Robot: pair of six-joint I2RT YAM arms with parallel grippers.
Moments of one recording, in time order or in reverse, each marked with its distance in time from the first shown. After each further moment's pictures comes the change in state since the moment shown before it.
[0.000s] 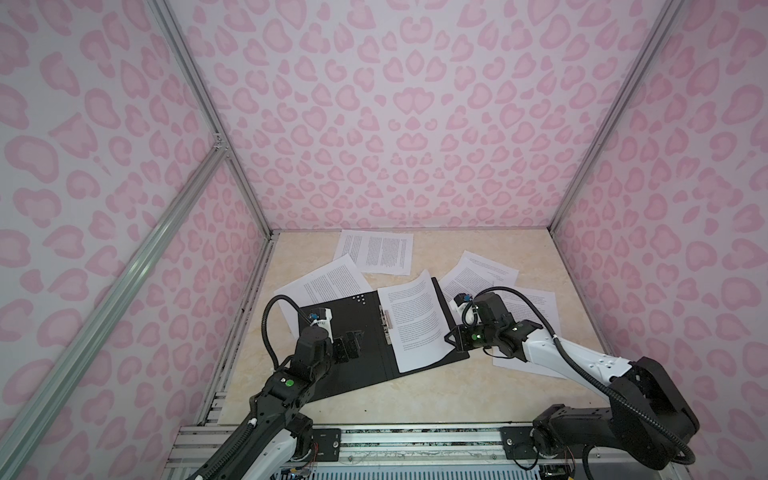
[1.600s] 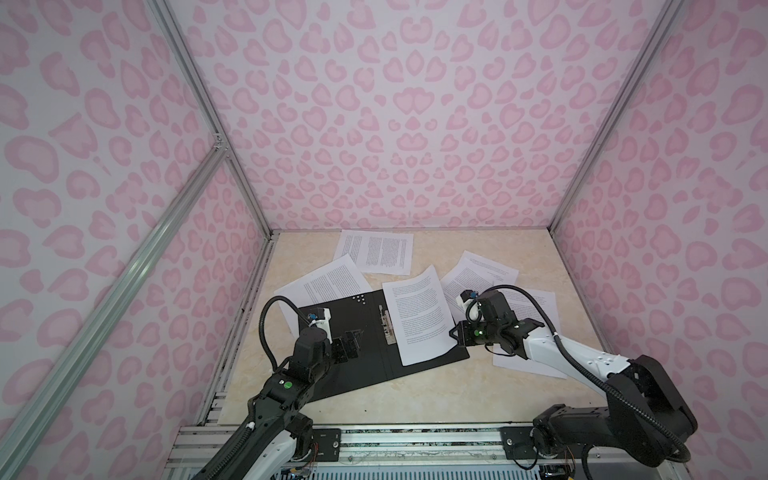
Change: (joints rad) left arm 0.000 -0.026 0.000 -0.009 -0.004 0.000; right arm -0.048 0.006 0.001 0.011 0.064 0.034
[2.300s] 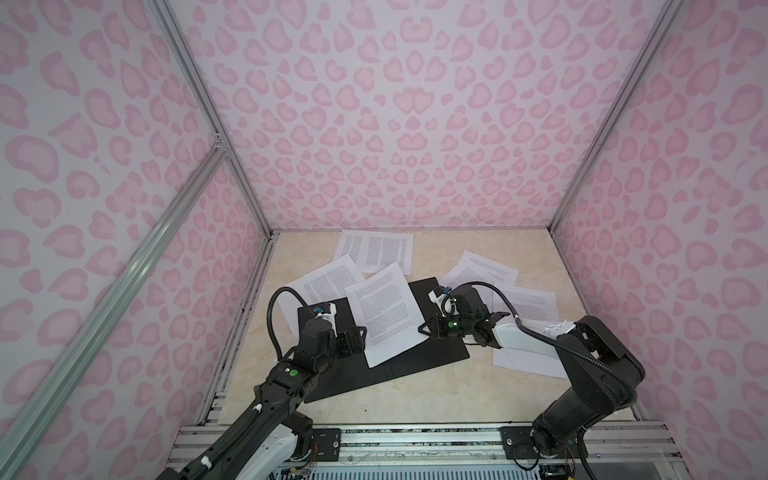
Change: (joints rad) left arm 0.000 0.074 0.042 0.029 0.034 -0.003; right arm 0.097 0.279 0.101 0.309 -0.209 0.209
